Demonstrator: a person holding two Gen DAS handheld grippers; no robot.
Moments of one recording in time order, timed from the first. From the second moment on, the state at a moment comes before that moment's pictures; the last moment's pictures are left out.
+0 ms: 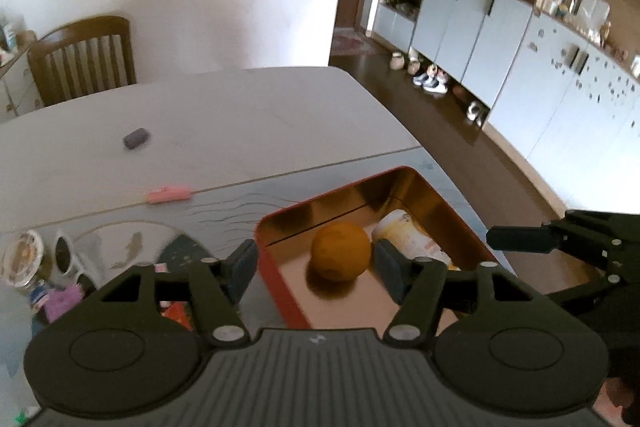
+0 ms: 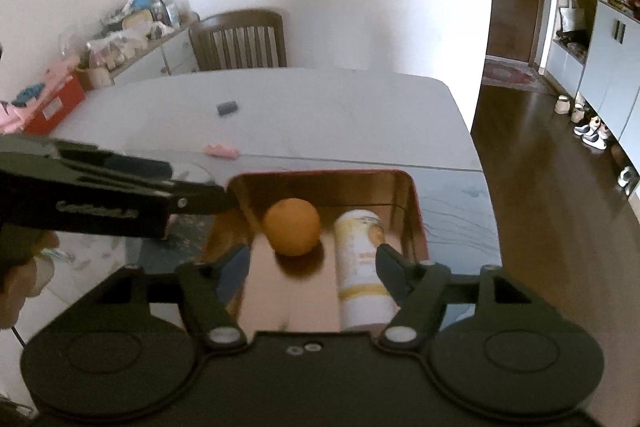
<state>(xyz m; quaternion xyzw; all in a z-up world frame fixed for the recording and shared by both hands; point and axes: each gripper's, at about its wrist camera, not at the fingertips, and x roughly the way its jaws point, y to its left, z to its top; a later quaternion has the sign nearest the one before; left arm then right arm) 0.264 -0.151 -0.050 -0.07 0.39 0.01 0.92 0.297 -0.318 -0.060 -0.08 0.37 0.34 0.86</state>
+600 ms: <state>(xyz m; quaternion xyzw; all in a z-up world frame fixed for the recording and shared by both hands) 0.172 -0.049 -0.027 -0.07 0.34 0.03 0.94 0.222 -0.248 -0.049 -0.03 0.37 0.33 0.87</state>
